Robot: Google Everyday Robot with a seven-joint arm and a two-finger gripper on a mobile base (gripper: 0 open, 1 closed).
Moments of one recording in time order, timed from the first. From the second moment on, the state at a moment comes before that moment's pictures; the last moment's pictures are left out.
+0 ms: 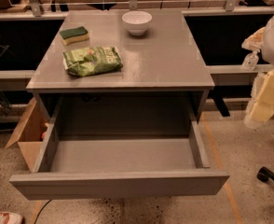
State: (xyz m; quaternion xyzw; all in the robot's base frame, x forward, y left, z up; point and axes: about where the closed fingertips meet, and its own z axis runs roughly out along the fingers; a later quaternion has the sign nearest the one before) arm 0.438 -0.216 0.977 -0.60 0.78 -0.04 0.16
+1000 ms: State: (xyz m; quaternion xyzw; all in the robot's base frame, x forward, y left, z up) arm 0.498 -0.099 0.958 -0.68 0.71 0.01 0.19
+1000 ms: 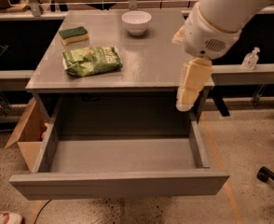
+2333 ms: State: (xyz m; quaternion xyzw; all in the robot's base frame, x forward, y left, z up) arm 0.613 0.023 0.930 -0.66 0.69 0.10 0.29
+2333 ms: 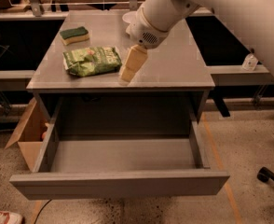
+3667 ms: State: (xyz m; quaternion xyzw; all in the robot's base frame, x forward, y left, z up) arm 0.750 0.083 0.866 -0.58 0.74 0.12 0.32
